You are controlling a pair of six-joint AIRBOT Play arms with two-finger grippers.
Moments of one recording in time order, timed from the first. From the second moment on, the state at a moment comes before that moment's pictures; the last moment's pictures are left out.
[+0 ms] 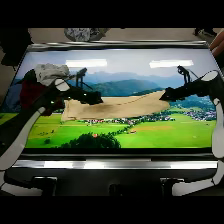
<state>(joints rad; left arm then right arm) -0.34 -1.67 1.47 0.84 -0.98 -1.45 -0.27 -1.68 1.57 -0.92 1.38 1.08</state>
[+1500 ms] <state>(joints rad) -0.23 -1.62 1.78 0.98 -1.11 -1.47 0.16 -1.48 1.57 -0.69 1.24 1.09</state>
